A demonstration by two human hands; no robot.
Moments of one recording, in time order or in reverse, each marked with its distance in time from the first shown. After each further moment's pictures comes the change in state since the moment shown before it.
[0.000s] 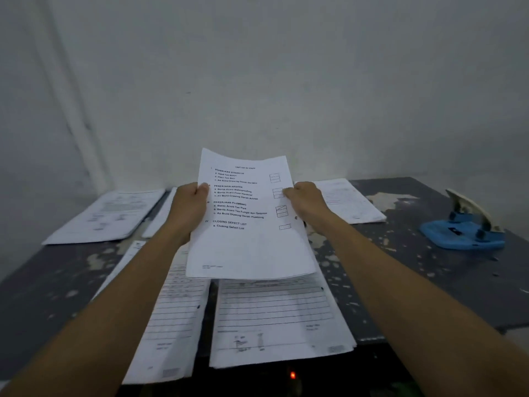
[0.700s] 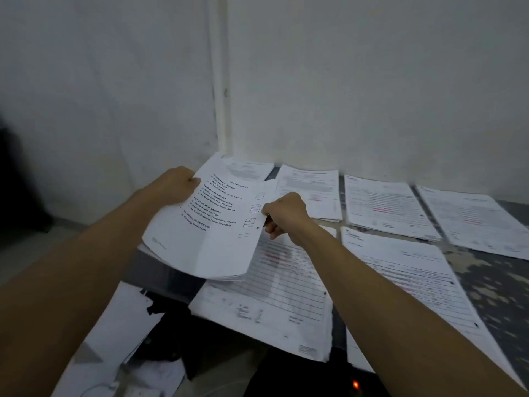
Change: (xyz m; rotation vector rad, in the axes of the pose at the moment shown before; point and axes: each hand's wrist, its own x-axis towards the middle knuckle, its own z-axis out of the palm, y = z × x) left_hand 0.017 -0.112 -0.282 0.809 -0.033 -0.147; right_hand -0.073 -0.100 0.262 0.192 -0.497 0.075
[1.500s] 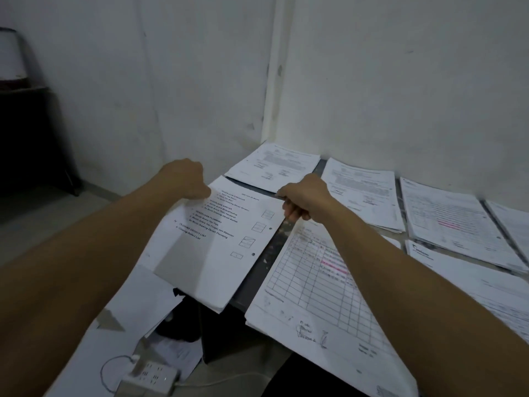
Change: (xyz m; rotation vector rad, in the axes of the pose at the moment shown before) left_hand 0.027 -0.104 0.000 0.486 -0.075 -0.124; right_hand 0.057 -0.035 0.078 -0.345 -0.053 0.061
